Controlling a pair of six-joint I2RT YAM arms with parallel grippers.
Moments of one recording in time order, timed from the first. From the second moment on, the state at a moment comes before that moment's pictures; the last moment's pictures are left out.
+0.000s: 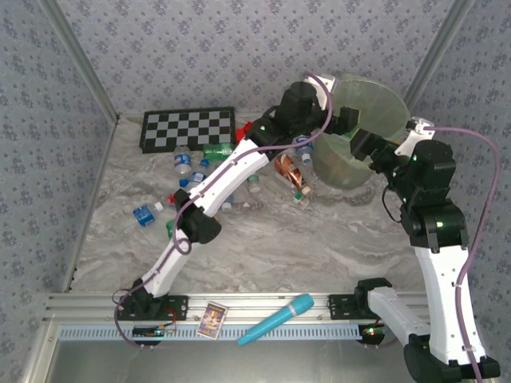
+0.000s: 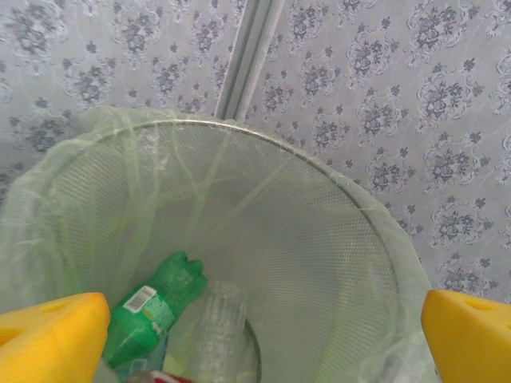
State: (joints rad) left arm -0.89 2.40 2.79 -0.58 0.04 -0.35; right arm 0.11 0.86 1.32 -0.67 -0.02 0.46
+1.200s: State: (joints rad) left arm -0.63 1.06 1.08 -0.59 -0.33 -0.61; right arm 0.53 1.31 1.24 -0.70 -0.01 0.23
